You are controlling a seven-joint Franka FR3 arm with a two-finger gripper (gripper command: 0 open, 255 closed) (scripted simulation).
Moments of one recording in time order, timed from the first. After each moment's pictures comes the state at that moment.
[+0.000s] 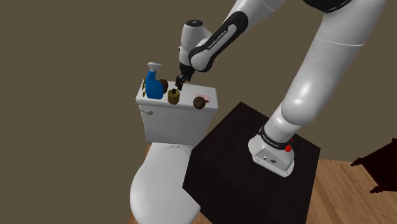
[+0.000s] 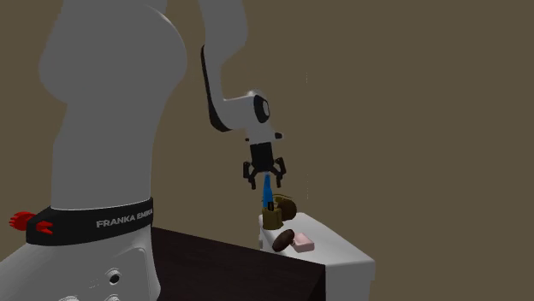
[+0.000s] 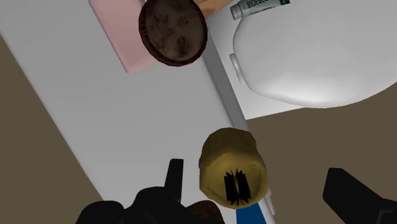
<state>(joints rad) -0.04 0.17 0.08 -2.41 -0.25 2.67 0.08</state>
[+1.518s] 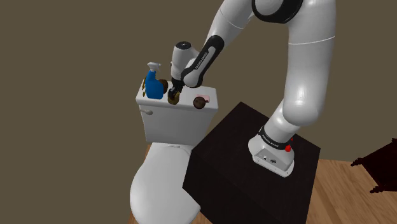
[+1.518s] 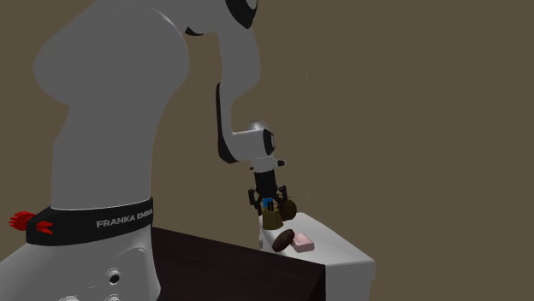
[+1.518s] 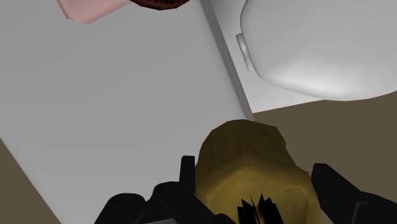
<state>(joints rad) 0.03 0.50 0.01 -2.24 -0.37 2.85 0.19</state>
